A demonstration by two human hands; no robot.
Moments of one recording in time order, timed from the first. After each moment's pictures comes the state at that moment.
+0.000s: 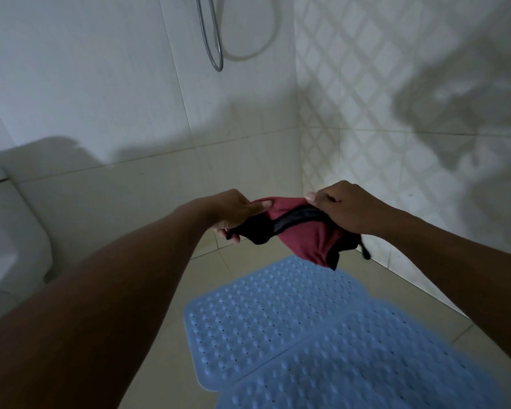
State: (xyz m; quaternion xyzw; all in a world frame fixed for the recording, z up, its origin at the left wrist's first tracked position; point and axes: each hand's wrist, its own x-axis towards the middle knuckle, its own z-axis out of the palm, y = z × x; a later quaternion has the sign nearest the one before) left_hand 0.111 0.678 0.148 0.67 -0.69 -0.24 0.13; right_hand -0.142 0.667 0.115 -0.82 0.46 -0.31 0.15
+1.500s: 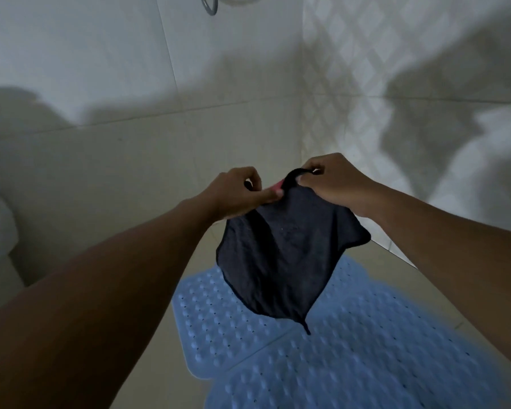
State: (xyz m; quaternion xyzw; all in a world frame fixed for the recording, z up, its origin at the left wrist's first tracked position) left_hand 0.131 0.616 0.083 0.61 -0.74 -0.15 0.25; right_hand -0.089 0.601 0.087 -0.74 0.50 -0.37 0.26
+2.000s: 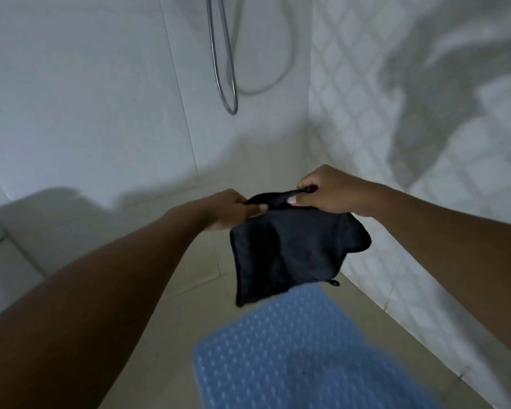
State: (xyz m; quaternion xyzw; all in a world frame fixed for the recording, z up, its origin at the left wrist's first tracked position) left_hand 0.178 0.571 0.382 0.65 -0.71 -0.24 0.12; right_hand -0.056 0.547 0.395 -0.81 0.50 -0.19 0.26
